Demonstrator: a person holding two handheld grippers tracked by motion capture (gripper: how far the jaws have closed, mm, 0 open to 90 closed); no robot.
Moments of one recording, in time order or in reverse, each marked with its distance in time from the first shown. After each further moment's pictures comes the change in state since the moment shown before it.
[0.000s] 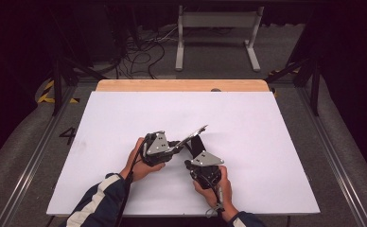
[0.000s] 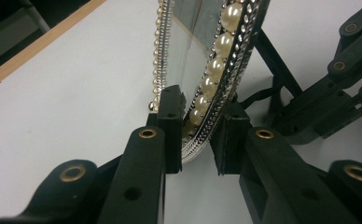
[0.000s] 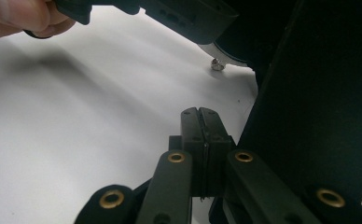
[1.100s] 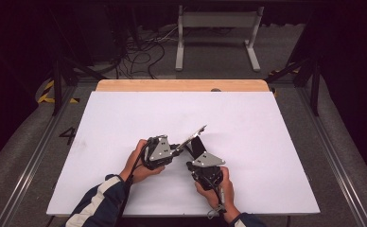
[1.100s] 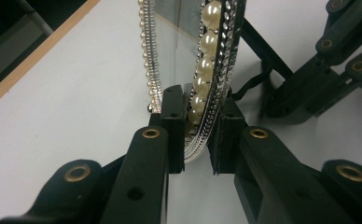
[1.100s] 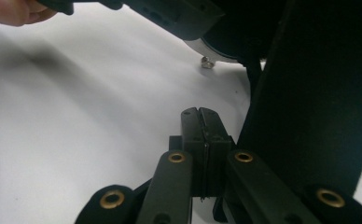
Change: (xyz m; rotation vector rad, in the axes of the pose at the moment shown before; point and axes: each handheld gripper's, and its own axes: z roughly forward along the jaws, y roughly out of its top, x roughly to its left) left arm -0.014 0.005 -0.005 0.049 0.024 0.085; right arm -0.003 -0.002 -0.006 0.025 0.000 0.003
